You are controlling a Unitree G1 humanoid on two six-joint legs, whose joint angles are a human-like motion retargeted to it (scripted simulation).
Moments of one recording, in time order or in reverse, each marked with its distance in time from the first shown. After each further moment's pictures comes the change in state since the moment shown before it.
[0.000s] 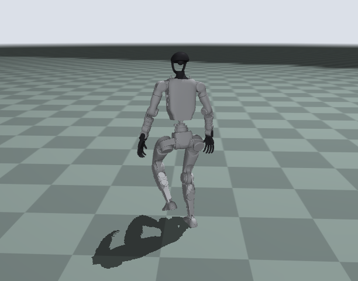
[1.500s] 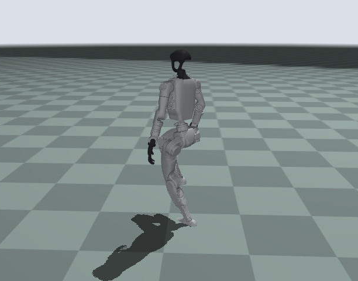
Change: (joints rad) left arm 0.198 0.026 -0.171 -0.039 0.001 -0.039 -0.025; right arm 0.104 -0.017 0.057 -0.197 0.155 -0.039 0.084; waist 0.035 -0.007 -0.198; left_leg 0.492 -0.150 0.027 -0.998 0.020 0.156; right_leg -0.978 -0.105 -0.169 1.076 -0.209 -0.091
